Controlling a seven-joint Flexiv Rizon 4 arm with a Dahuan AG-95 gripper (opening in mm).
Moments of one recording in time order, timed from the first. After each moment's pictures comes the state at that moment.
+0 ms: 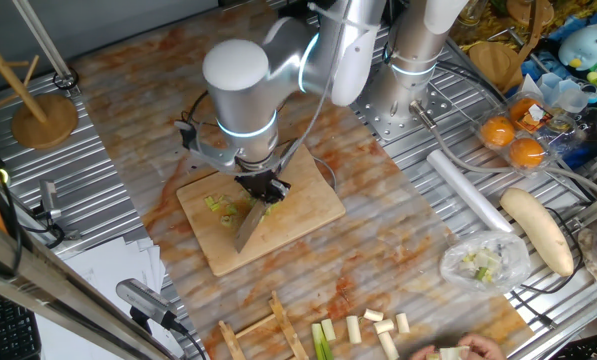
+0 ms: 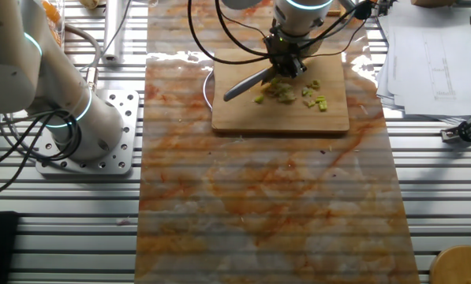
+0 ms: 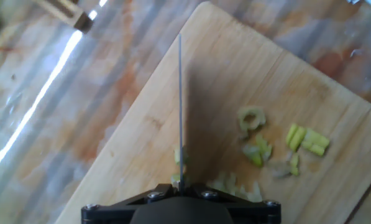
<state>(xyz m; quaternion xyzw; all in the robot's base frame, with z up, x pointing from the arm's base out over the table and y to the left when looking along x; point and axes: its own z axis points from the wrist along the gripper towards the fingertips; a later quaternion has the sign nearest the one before) 0.473 0.144 0.041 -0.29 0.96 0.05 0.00</state>
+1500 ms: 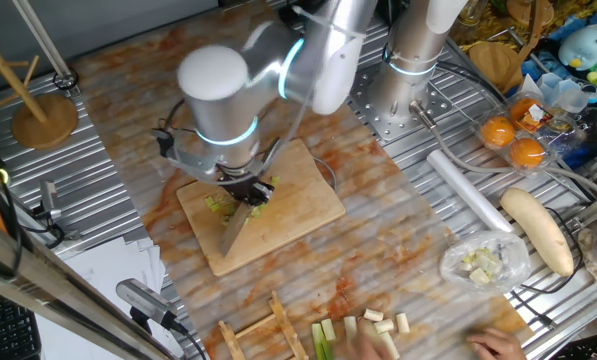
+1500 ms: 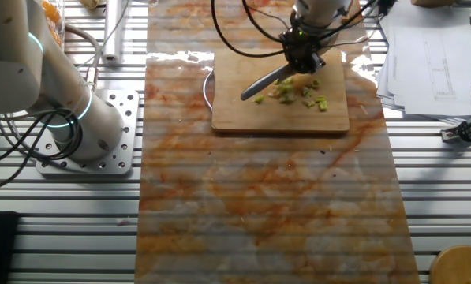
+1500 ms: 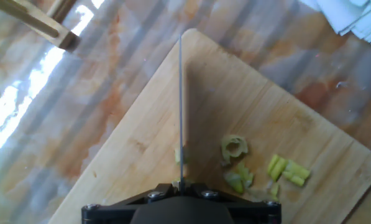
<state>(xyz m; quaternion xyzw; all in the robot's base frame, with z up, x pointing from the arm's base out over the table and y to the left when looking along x) 0.513 0.133 0.072 -0.32 0.95 0.04 -0.02</state>
